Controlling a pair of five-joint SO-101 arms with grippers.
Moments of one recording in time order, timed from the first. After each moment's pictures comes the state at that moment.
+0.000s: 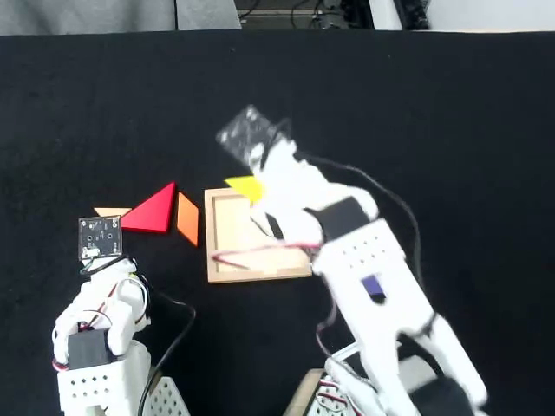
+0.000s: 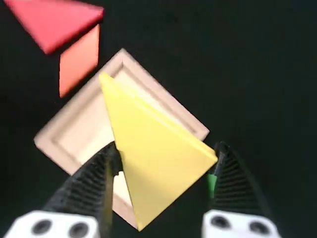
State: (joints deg) left arm -14.5 -104.0 96.7 72.7 -4.1; right arm -25.9 -28.8 32.6 61.6 13.8
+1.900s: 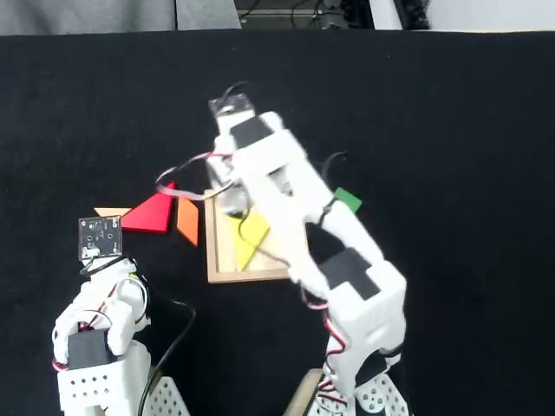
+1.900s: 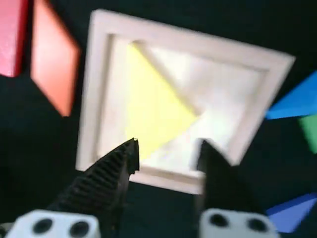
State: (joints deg) left arm -14.5 -104.0 96.7 72.7 -4.1; right arm -28.2 21.8 -11.4 88.4 -12.1
